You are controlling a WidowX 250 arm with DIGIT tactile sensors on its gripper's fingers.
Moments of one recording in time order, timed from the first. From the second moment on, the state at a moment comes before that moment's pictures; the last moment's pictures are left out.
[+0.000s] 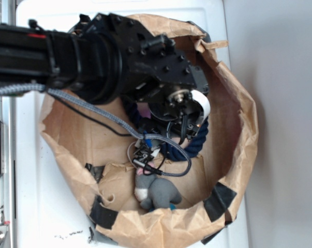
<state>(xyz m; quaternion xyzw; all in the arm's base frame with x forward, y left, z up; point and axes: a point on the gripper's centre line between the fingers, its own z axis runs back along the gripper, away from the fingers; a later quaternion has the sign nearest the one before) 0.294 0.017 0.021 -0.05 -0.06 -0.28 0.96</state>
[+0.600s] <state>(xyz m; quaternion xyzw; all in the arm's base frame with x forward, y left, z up) 0.279 0.014 0.028 -0.07 -0.06 -0.29 0.95</state>
